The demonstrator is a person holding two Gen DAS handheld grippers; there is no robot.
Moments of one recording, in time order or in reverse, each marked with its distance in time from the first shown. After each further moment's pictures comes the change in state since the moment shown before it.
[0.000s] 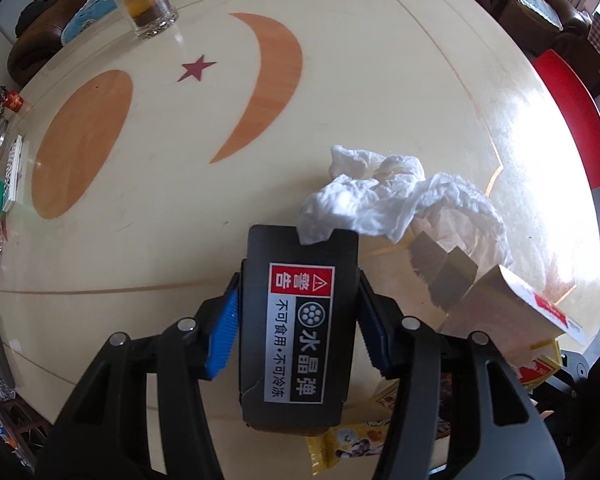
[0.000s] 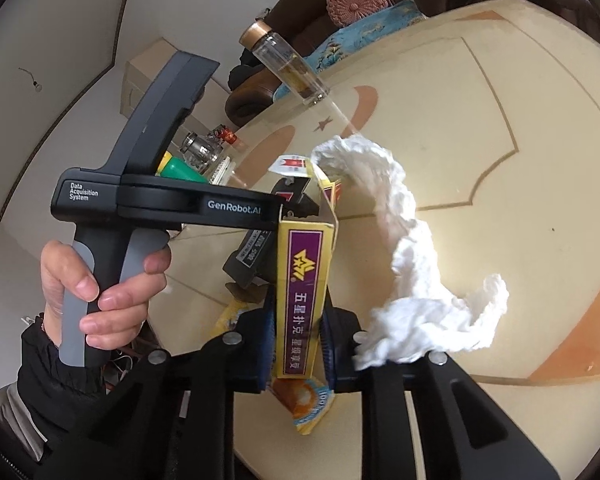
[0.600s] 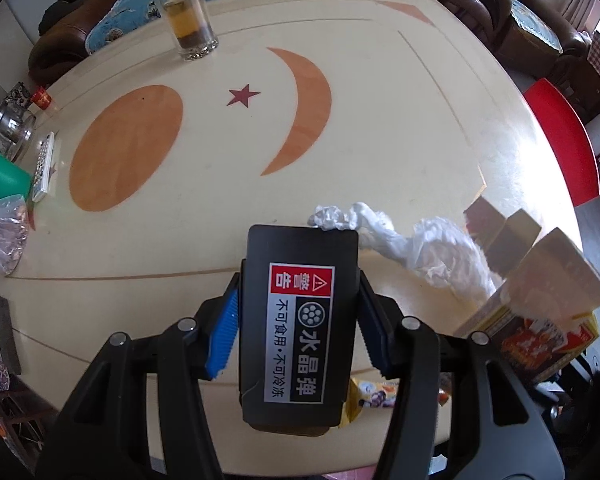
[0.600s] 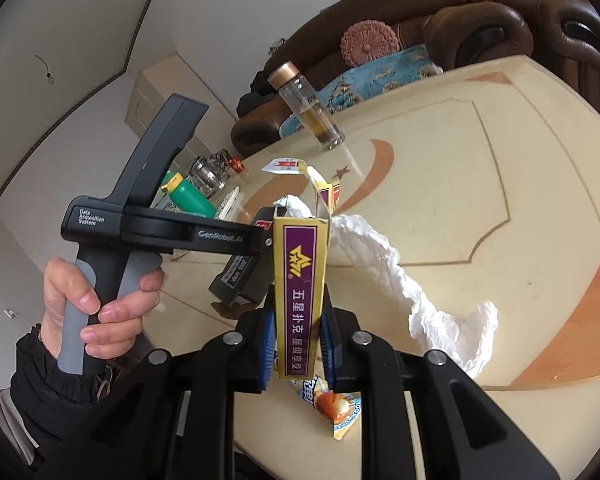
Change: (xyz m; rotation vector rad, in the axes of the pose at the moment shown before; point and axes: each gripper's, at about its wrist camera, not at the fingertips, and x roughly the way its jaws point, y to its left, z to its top) left arm -0.063 0.017 -0.022 -0.033 -0.081 0.011; right arm -0.049 0.042 0.002 -0.078 -0.130 -0.050
